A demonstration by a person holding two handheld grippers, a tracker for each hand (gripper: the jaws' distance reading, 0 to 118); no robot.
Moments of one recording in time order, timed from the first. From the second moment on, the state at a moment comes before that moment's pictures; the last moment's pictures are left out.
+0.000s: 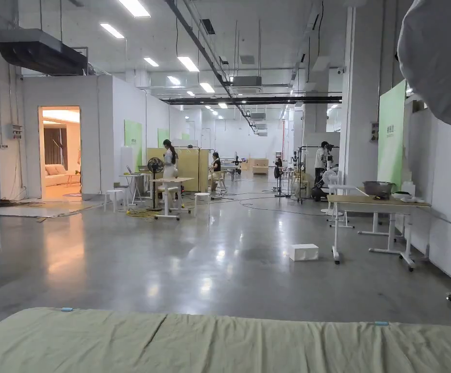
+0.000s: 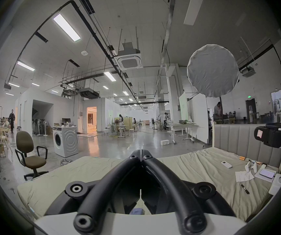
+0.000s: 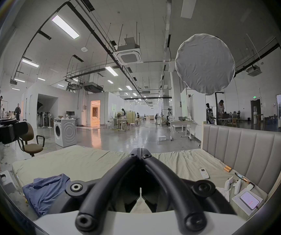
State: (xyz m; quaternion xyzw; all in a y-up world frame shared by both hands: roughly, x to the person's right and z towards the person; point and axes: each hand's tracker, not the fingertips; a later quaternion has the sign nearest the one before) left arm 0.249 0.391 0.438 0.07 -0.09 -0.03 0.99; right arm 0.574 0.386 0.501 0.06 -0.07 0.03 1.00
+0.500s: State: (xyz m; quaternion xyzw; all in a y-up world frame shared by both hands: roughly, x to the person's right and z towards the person) left arm 0.271 0.387 0.421 0.10 -0.09 -0.28 0.95; right arm 0.535 0.383 0.471 0.05 -0.09 0.43 0.90
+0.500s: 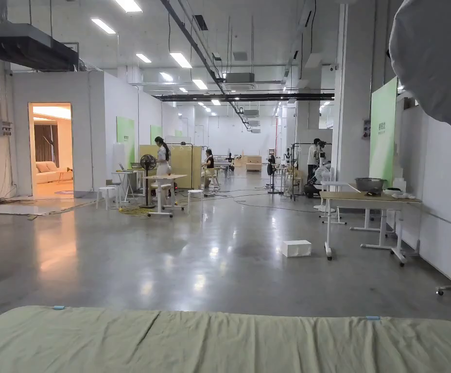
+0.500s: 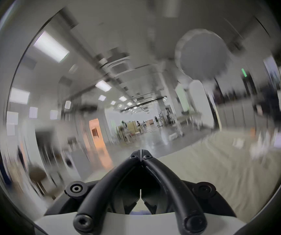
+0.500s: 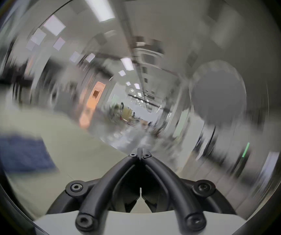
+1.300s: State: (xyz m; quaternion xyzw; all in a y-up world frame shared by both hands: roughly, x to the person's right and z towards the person) left arm 0.198 0.387 0.403 -0.02 -0.21 0.08 0.98; right arm 0.602 0.372 0.470 0.02 -0.08 0.04 1.00
